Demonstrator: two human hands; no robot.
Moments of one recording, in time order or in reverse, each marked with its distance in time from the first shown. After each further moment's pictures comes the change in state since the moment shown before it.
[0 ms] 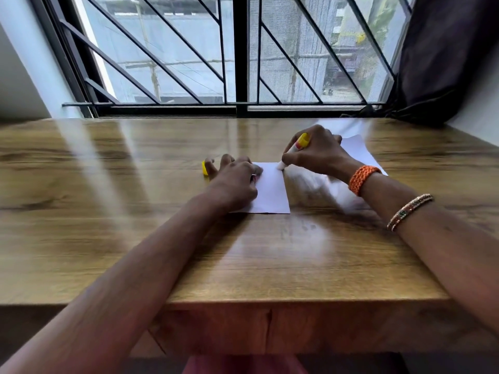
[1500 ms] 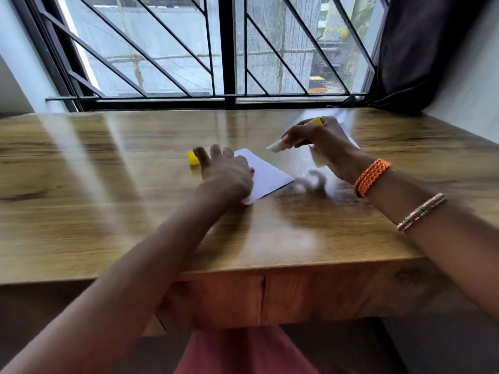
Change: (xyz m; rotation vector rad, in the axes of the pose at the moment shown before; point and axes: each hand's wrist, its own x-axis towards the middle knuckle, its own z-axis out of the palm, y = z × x) left_hand -0.020 0.025 -0.011 0.403 -0.159 -0.183; right_hand -0.046 -0.018 -0.026 0.634 -0.023 0.176
